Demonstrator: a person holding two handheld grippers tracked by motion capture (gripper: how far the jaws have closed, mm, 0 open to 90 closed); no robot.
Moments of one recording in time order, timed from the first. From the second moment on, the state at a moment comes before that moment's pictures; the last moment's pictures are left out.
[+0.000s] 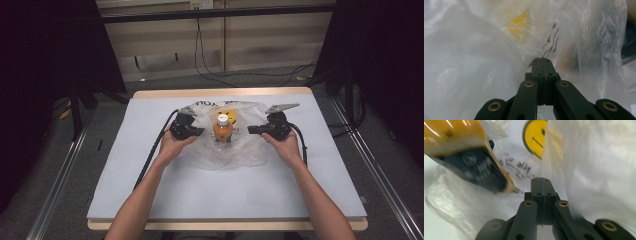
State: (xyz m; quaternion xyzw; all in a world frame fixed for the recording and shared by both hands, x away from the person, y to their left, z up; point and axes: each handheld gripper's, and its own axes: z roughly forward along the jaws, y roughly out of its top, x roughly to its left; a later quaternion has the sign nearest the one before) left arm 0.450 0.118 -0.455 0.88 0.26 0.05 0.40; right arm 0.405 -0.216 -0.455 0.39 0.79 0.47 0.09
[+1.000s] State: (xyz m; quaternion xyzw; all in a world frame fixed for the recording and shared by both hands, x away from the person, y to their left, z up) left arm 0.423 0.215 -0.483 0.87 0.32 0.04 0.39; right arm 0.371 -0.284 -0.486 0.45 0.80 0.38 0.08
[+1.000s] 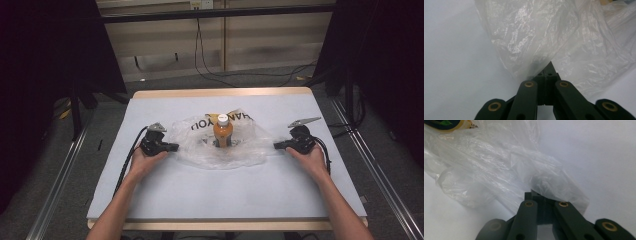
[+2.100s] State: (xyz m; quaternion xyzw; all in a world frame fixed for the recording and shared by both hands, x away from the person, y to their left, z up) left arm 0.374 0.211 -0.414 0.84 0.25 0.06 0.48; right arm 0.350 -0.244 -0.421 0.36 0.80 0.47 0.08
